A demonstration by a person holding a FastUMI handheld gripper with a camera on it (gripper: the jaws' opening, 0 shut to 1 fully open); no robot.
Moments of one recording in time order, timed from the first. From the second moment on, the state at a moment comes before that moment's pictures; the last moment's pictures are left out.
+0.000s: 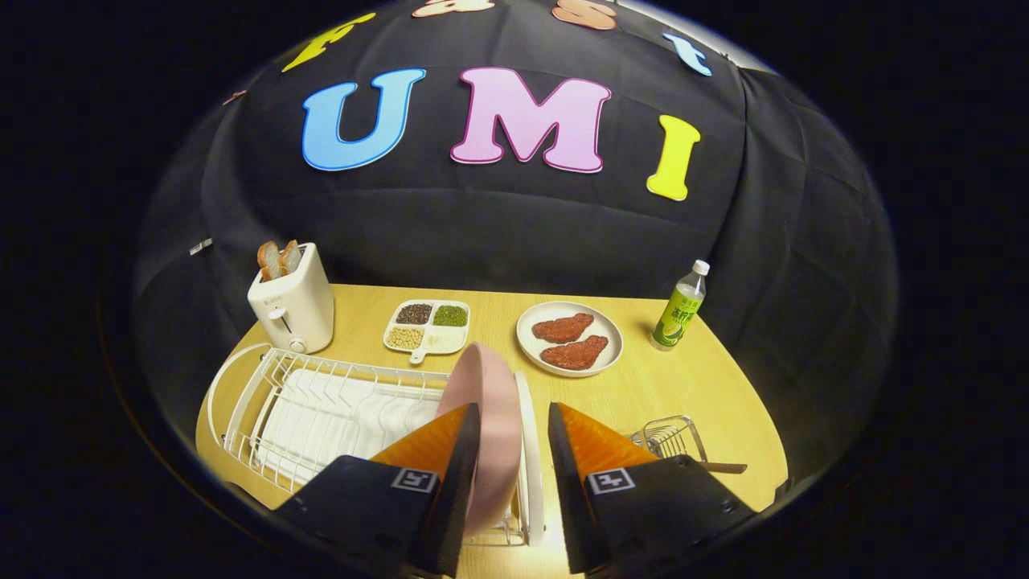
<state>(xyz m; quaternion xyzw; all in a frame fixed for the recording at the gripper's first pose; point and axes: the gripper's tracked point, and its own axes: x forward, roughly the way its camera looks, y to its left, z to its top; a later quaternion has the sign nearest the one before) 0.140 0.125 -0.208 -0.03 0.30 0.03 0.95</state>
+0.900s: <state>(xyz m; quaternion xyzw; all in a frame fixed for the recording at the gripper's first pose) 0.146 0.152 -0.187 -0.09 0.28 -0.01 0.96</state>
